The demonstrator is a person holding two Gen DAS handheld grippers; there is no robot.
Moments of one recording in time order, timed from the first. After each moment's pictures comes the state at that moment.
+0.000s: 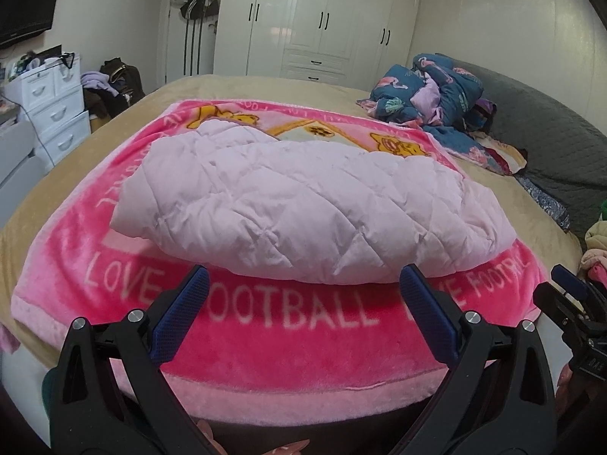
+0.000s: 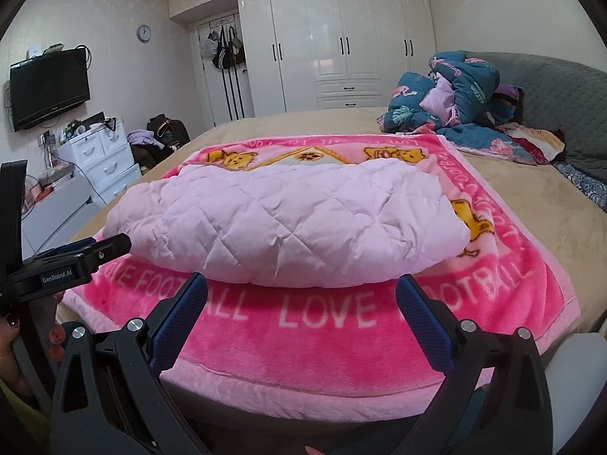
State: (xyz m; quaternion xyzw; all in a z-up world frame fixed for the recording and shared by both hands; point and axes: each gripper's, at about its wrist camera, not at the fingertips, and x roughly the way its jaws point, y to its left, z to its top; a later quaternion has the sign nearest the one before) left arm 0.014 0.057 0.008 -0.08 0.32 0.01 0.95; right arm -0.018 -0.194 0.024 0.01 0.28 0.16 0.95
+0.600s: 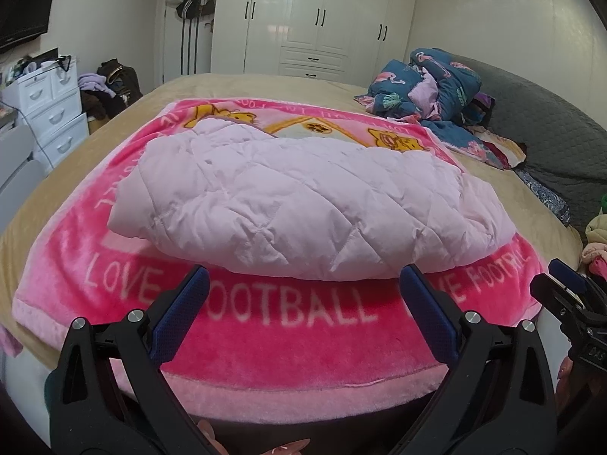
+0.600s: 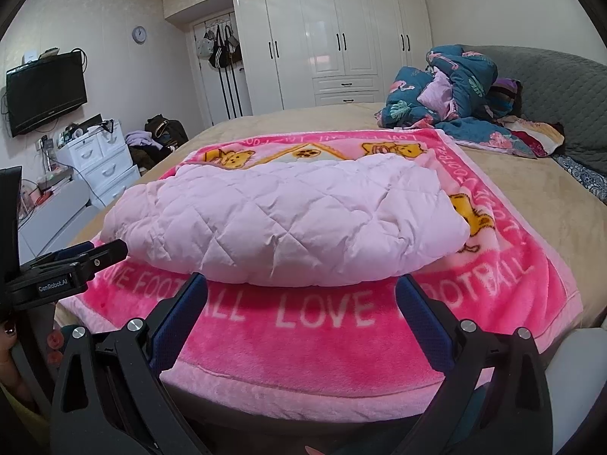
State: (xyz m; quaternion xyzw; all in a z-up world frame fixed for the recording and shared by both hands) left arm 0.014 0.055 0.005 -0.07 0.32 0.00 0.94; right arm -0.014 -0.197 0.021 0.02 0.29 0.15 0.95
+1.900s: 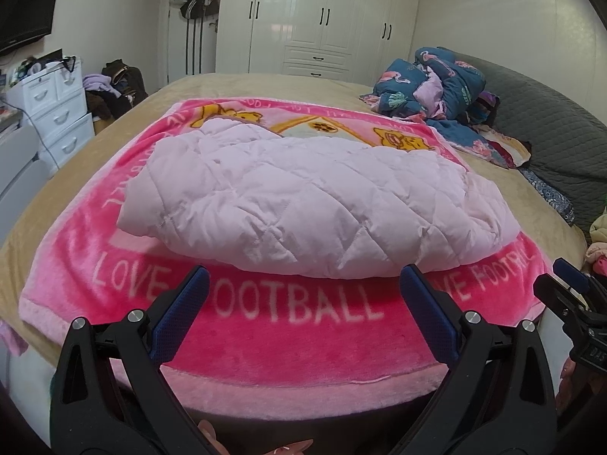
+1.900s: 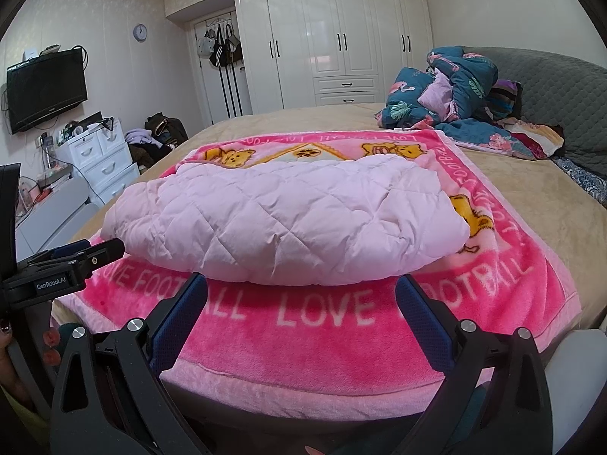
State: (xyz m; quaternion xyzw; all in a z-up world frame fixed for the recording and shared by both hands) left arm 0.010 0.058 0.007 -0.07 0.32 0.01 0.94; right arm -0.014 -0.197 0.022 0.02 0.29 0.15 0.95
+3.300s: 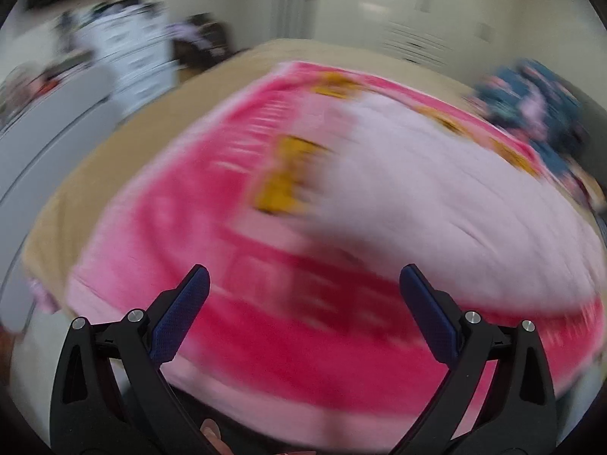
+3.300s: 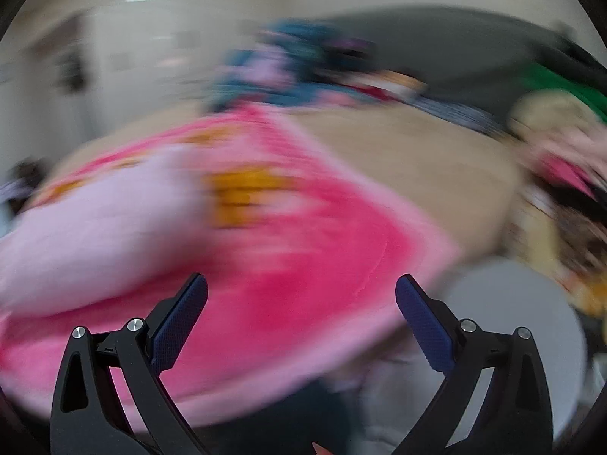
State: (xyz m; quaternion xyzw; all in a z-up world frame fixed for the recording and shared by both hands) left arm 0.047 0.247 -0.023 -0.13 0.37 0.19 0.90; right arm 0.007 -0.427 -0.034 0.09 0.32 -0.18 0.92
